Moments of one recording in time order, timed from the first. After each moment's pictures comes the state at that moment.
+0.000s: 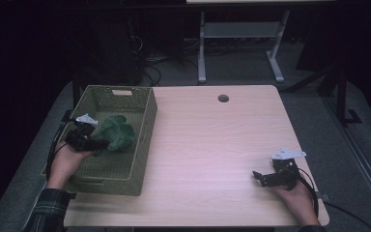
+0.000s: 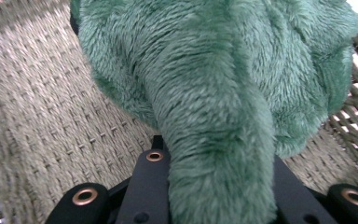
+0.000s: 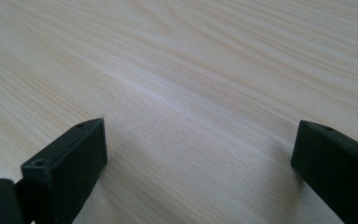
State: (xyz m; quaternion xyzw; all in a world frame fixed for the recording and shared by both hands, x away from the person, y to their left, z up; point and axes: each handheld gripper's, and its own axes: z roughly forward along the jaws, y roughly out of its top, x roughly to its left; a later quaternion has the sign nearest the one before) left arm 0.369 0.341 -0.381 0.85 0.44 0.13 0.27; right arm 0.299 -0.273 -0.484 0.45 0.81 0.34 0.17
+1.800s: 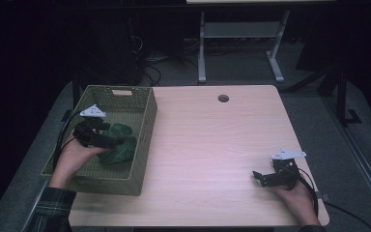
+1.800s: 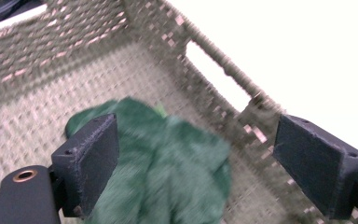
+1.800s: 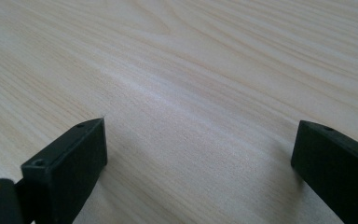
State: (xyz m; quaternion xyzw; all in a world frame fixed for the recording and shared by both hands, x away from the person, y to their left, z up) left arm 0.359 0.296 -0.338 0.84 0.39 0.15 0.34; right arm 0.299 -0.273 -0.484 0.45 0.81 0.34 0.17
